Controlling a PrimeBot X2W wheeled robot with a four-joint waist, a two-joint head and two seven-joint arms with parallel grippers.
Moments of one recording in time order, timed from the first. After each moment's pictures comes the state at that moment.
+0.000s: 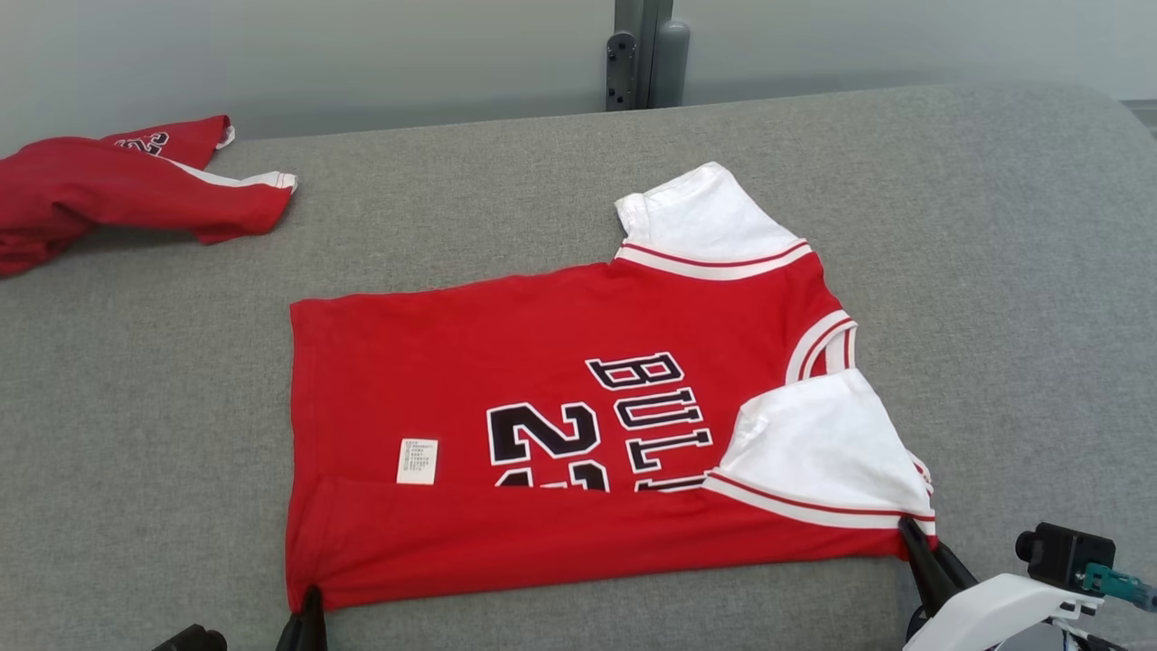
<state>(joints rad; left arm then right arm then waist) 0.18 0.08 -0.08 0.17 -0.69 0.09 0.00 0.10 -0.07 -0.04 0.19 0.50 0.13 0.08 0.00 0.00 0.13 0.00</state>
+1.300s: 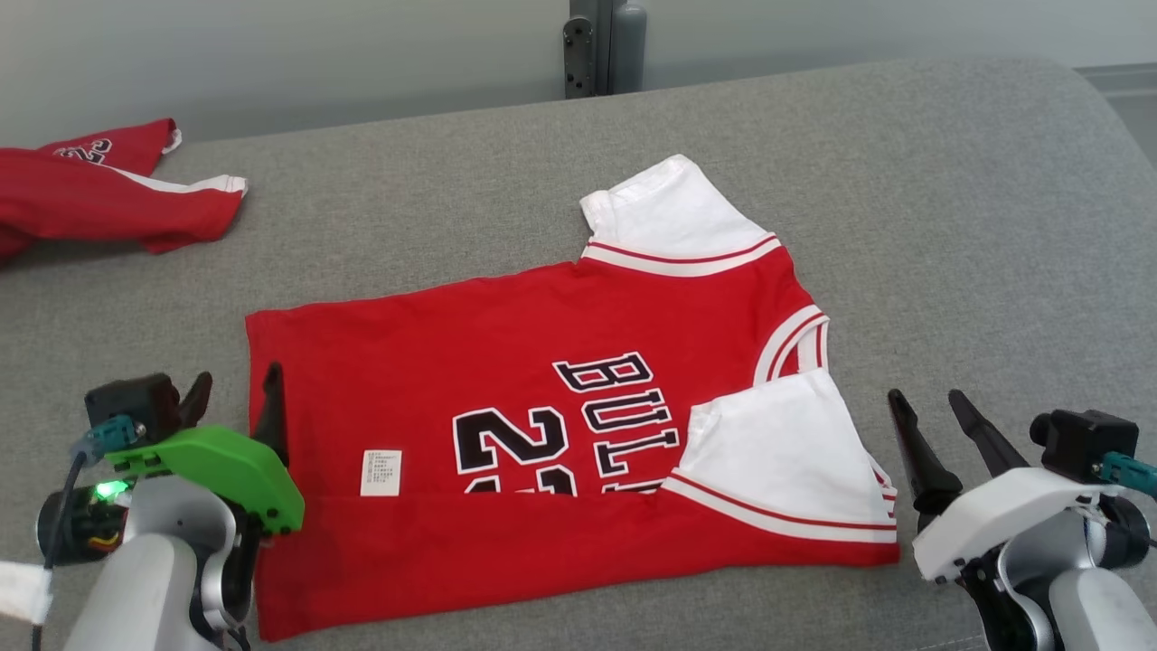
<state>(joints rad) -0.24 0.29 -0.18 0.26 -0.51 0.10 0.13 -0.03 -0.14 -0.01 0.07 0.41 0.13 0.10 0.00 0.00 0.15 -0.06</state>
